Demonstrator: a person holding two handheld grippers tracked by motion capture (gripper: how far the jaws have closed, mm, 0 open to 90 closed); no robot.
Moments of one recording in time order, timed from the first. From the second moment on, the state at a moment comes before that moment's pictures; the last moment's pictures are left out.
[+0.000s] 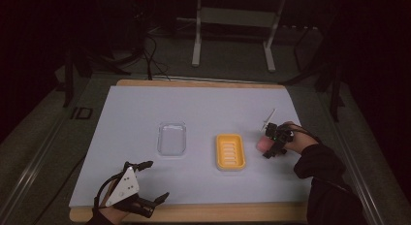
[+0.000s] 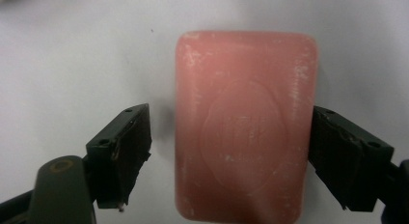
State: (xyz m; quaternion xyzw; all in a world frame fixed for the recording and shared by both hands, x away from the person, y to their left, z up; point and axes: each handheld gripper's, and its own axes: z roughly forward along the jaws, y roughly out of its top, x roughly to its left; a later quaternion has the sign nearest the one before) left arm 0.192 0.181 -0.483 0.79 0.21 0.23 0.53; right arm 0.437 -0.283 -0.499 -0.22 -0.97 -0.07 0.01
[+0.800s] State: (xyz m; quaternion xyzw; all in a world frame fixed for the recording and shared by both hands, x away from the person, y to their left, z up) left arm 0.193 0.181 -0.484 0.79 0.21 0.23 0.53; right arm 0.429 -0.275 -0.496 -0.30 -0.95 -0.04 -0.03
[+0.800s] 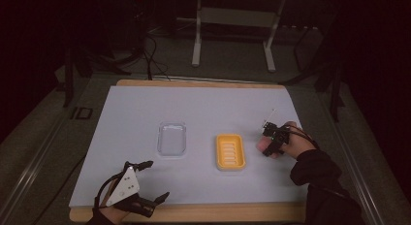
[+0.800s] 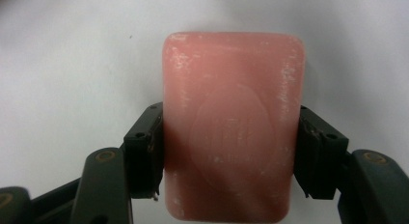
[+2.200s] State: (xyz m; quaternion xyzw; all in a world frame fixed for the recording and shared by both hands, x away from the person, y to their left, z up) left arm 0.192 0.181 -0.483 0.79 0.21 0.23 0.53; right arm 0.381 -0.235 -0.437 -0.59 -0.80 -0.08 -0.04
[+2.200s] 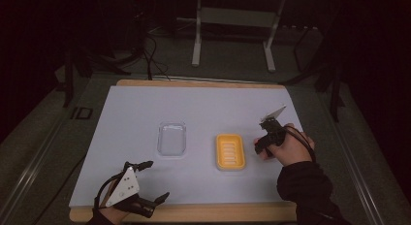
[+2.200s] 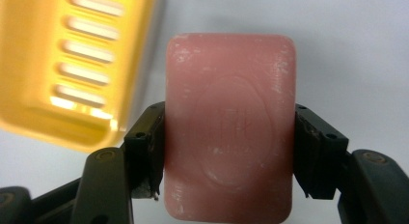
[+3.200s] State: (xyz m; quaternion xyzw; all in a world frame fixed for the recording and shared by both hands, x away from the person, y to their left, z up) left arm 0.190 0.181 -0.482 0.79 0.21 0.23 0.53; right arm 0.364 -0.151 -0.424 -0.60 -0.78 -0.15 -0.08
